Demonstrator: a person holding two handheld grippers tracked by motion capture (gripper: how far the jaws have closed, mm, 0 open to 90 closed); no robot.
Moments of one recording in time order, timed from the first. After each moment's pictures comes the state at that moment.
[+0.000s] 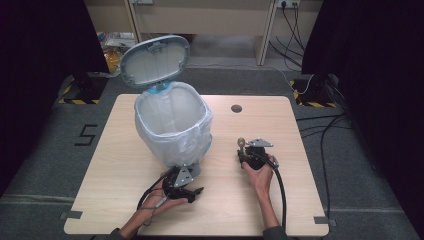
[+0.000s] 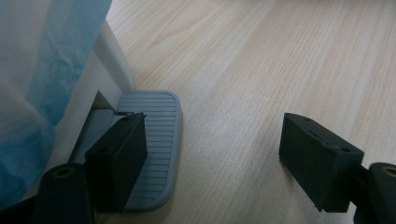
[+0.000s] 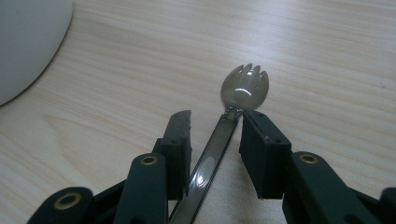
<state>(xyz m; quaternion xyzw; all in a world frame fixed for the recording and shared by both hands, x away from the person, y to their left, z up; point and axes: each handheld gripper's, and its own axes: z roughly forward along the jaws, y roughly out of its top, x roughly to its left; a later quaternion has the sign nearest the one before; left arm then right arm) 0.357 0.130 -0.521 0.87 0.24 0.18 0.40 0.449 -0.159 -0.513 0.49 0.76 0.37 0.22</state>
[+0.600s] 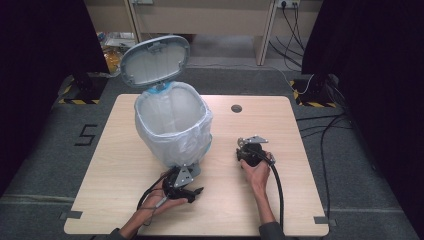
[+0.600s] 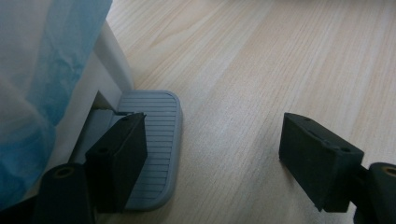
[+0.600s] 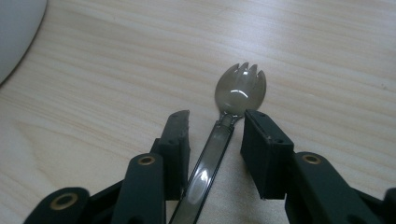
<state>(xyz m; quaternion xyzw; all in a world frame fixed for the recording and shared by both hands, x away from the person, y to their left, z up) 0.357 0.130 -0.521 0.87 0.24 0.18 0.40 0.460 -0.151 -0.513 0.51 0.76 0.34 0.22</state>
